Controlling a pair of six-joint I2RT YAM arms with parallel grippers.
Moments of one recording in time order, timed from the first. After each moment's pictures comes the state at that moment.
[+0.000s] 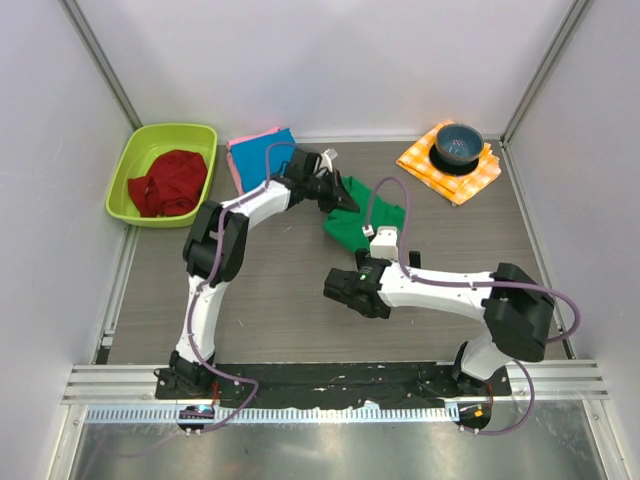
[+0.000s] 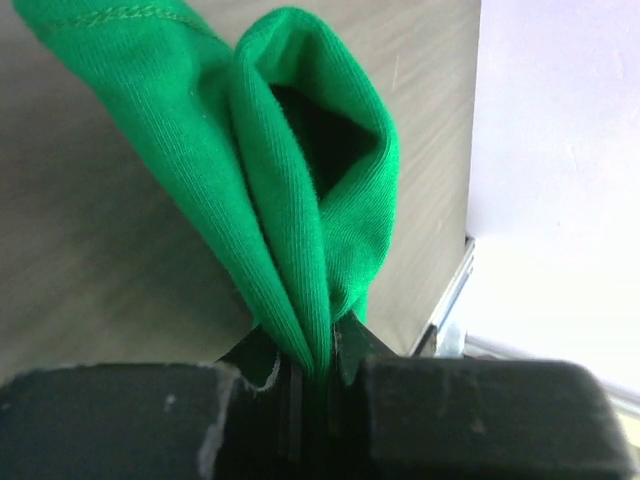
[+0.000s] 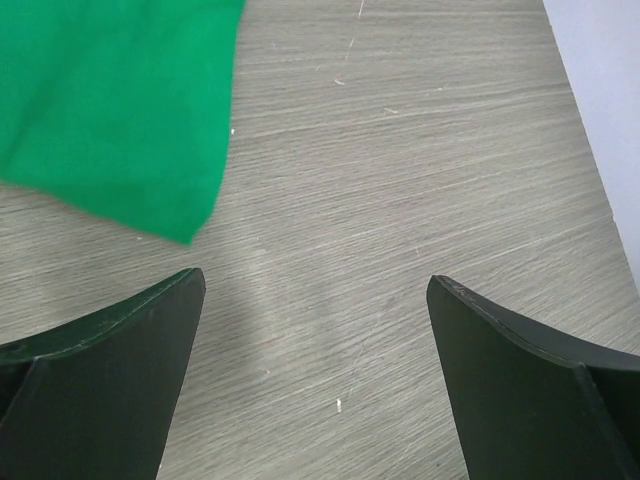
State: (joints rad) left arm -0.50 2.20 1.64 -0.12 0.67 -0.78; right arm 1.10 1.53 1.04 -1.12 1.11 1.21
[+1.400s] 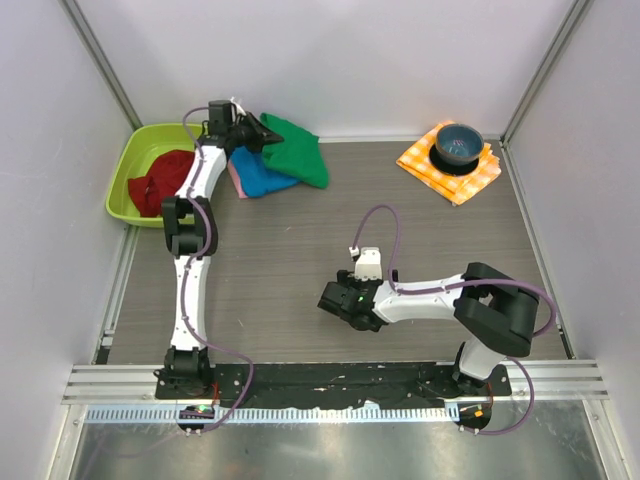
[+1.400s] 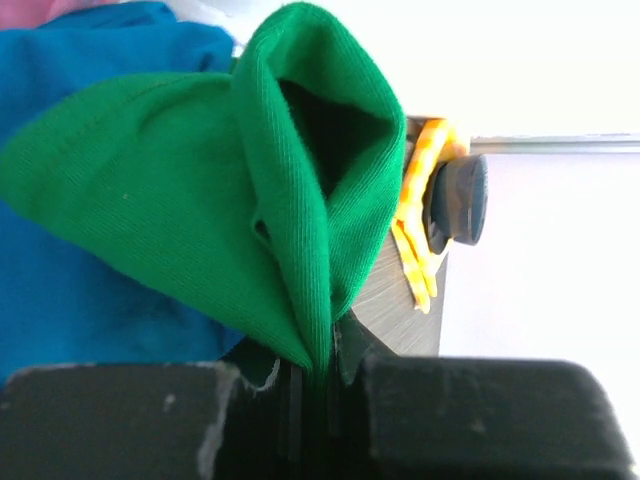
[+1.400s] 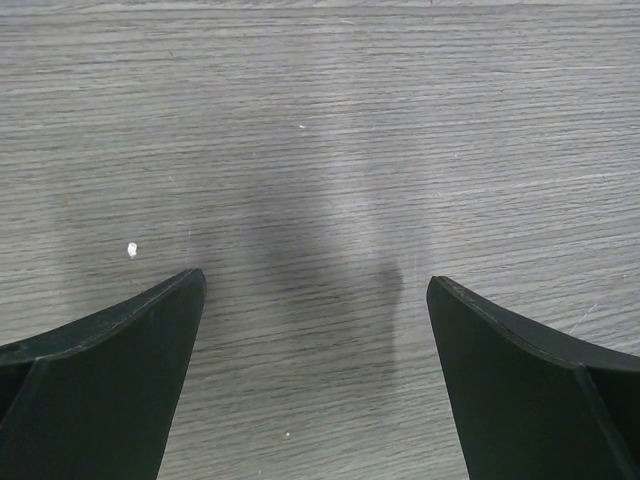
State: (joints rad) left arm -0.07 2.62 2.45 -0.35 0.63 -0.86; right arm 1.14 1.64 0.83 -0.56 0.89 1.07
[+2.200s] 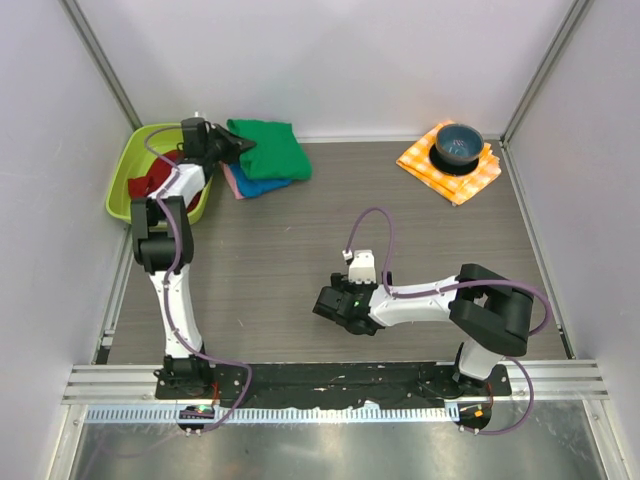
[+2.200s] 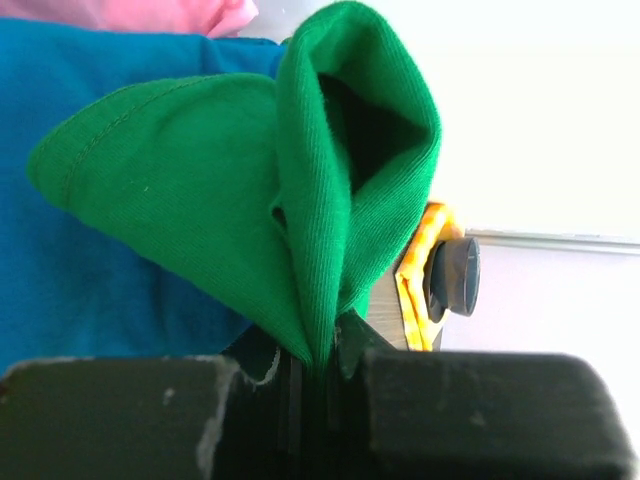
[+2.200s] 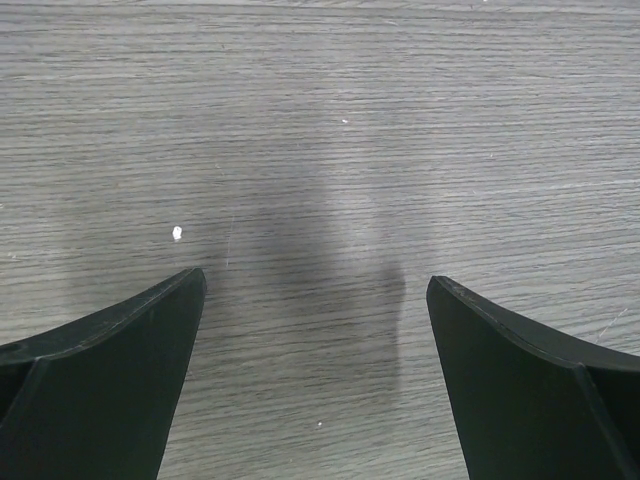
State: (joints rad) left arm 0.01 2.24 1.77 0.06 0.44 -0.97; right arm 1.18 1.67 0.84 -0.52 0.91 1.07
